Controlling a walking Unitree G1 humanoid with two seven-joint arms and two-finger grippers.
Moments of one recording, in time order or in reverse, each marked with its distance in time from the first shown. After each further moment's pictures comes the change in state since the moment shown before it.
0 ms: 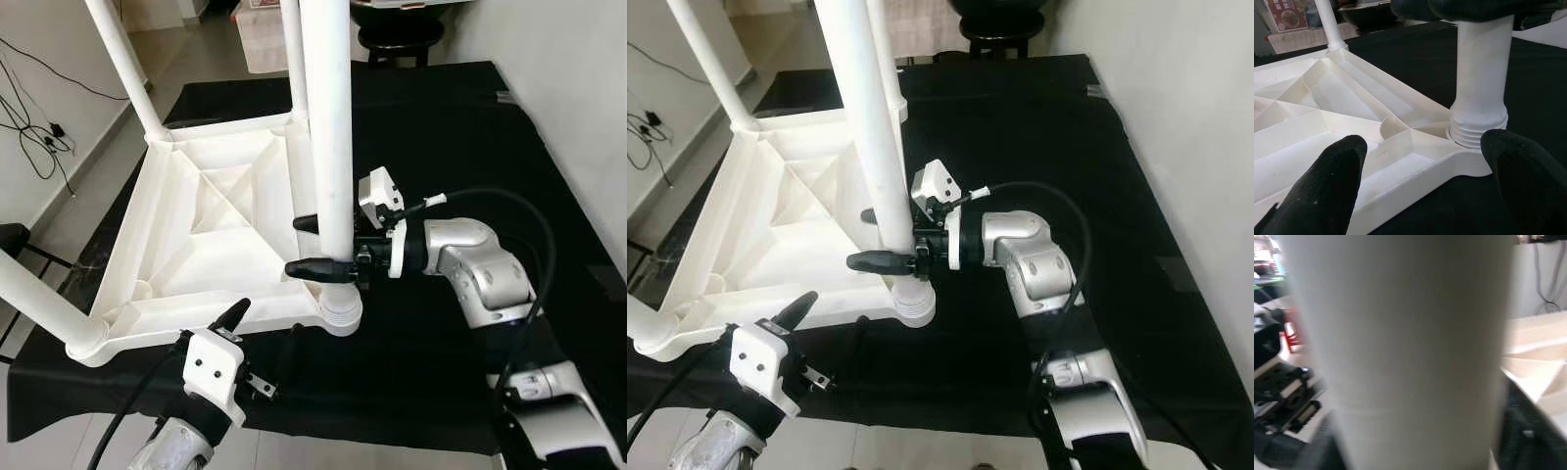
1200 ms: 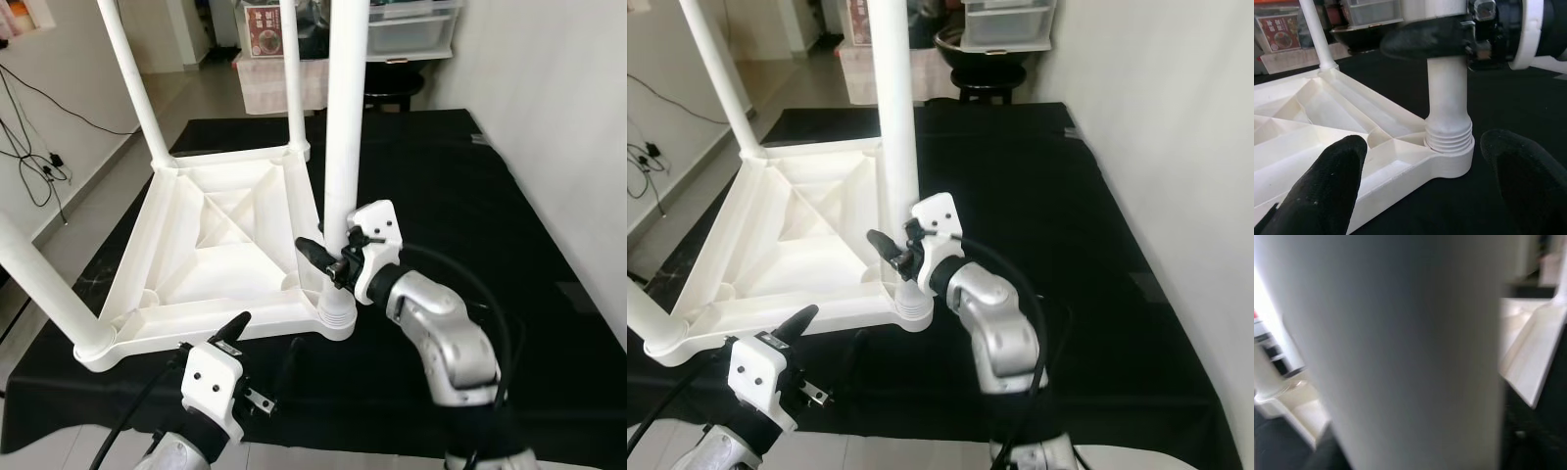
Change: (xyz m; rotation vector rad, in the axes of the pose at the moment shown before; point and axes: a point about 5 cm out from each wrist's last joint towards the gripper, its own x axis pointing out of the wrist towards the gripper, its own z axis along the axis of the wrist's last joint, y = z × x) left arm -0.002 -0.002 0.000 -0.009 -0.003 -0.013; right arm 0.015 0.011 -0.036 0.180 -0.070 -0.614
